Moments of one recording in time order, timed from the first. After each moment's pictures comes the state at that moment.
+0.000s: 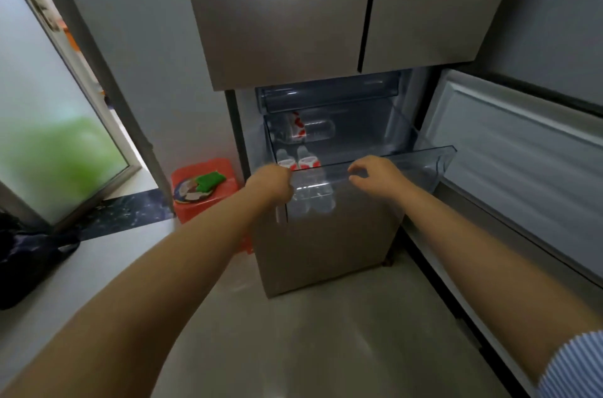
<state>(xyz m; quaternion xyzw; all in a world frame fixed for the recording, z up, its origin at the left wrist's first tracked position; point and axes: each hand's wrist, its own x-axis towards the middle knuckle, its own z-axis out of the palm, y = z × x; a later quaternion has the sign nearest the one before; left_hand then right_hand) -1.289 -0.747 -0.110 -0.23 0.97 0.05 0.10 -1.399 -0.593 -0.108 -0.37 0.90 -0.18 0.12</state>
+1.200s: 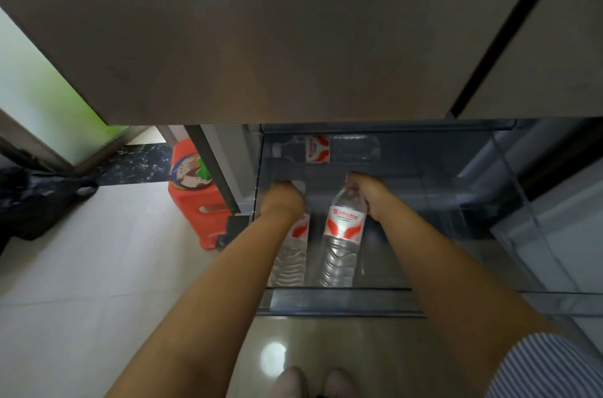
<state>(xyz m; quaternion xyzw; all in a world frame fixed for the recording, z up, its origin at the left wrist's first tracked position) -1.520 -0.876 -0.235 -0.51 0.82 0.23 0.13 -1.644 -0.801 -0.248 -0.02 0.75 -0.49 0.45</state>
